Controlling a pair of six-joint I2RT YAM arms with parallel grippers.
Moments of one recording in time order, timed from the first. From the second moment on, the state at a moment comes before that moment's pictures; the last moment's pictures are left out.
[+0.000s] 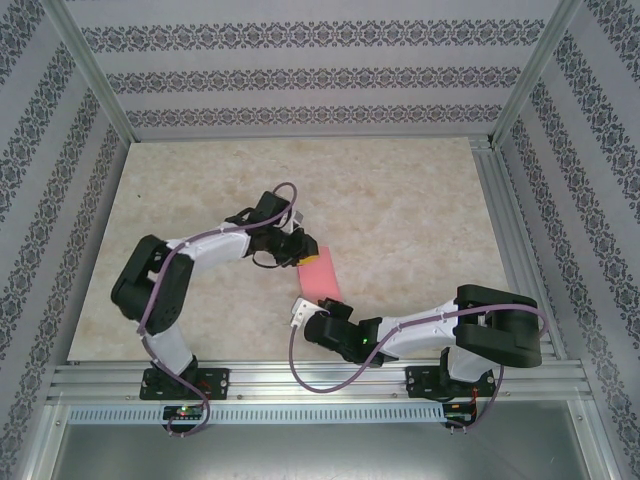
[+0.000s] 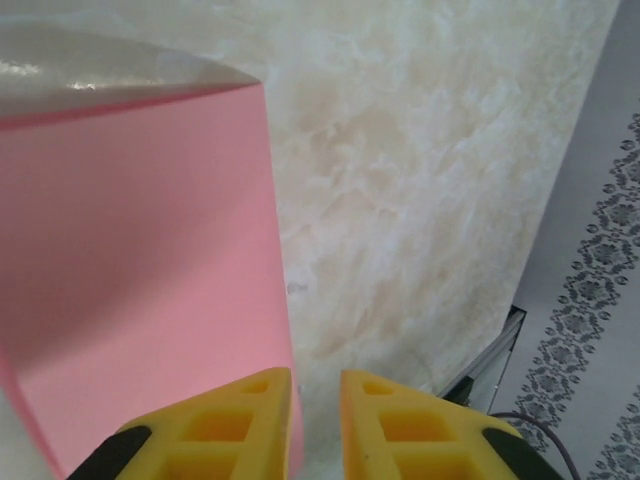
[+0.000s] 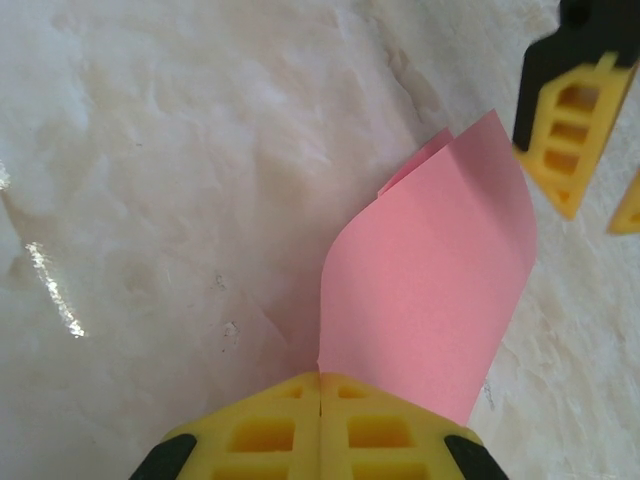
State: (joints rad) left arm -0.54 1.81 1.08 -0.28 0.63 -0.90; right arm 1.36 1.54 0.55 0.15 0.65 -0.15
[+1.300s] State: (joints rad) left arm -0.58 1.94 1.08 -0.22 0.63 -0.88; right arm 1.33 1.54 0.61 0.07 0.56 -0.14
